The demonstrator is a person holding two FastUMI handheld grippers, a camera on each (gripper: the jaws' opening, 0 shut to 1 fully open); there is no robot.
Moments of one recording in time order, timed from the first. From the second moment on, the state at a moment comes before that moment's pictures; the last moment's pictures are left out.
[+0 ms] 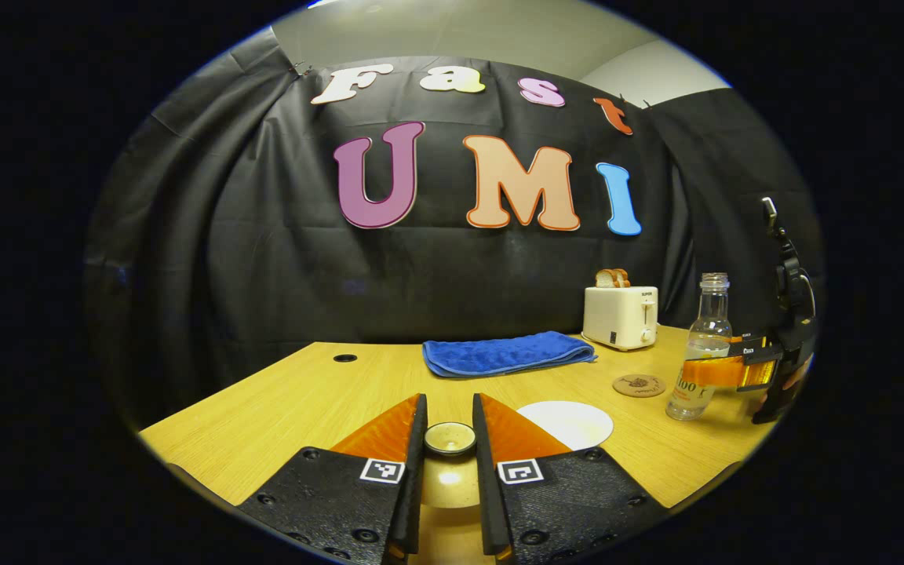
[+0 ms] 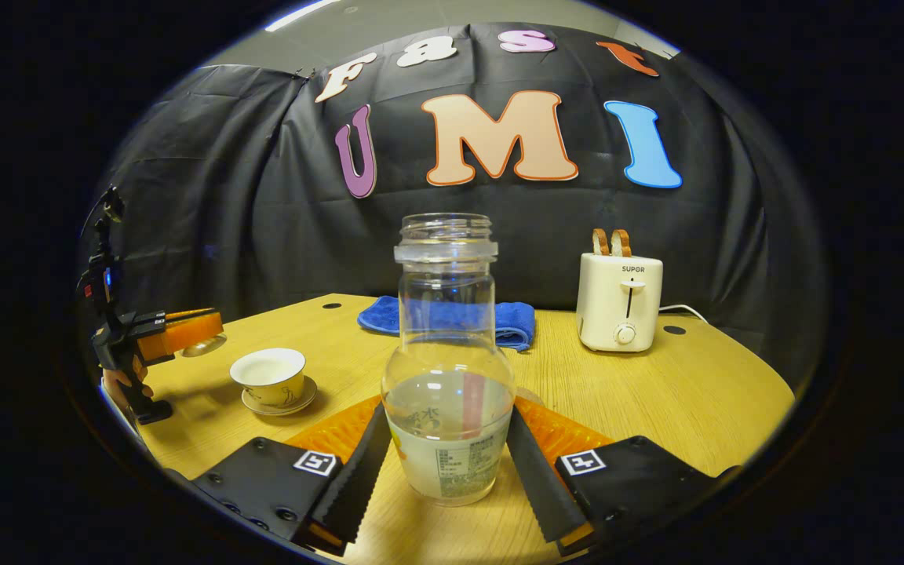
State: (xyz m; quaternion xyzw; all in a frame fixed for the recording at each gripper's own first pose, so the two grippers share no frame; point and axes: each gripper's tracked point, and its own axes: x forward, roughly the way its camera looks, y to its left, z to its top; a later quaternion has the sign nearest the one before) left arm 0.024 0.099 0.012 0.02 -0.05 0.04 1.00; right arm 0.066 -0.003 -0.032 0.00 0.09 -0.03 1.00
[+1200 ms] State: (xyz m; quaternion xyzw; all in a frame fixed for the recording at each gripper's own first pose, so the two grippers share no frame) left arm 0.024 0.135 0.011 0.02 -0.05 0.07 1.00; right arm 0.101 0.040 0.005 -0.38 0.09 -0.07 0.92
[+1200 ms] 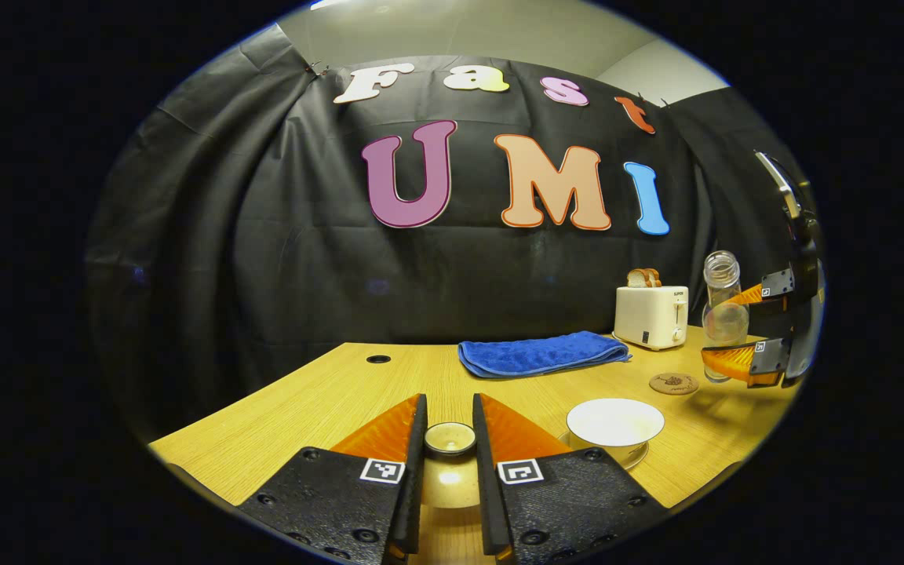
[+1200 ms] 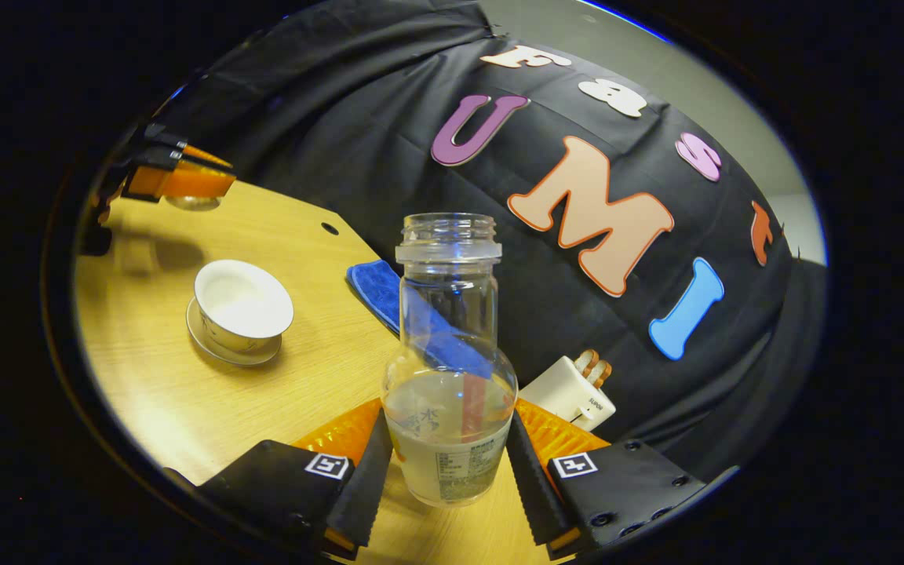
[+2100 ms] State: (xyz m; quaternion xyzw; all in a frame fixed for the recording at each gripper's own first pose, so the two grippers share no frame) left arm 0.022 0.137 0.015 0.02 -0.05 0.08 1.00; right arm 0.128 0.052 -0.028 -0.64 0.13 -0.04 0.75
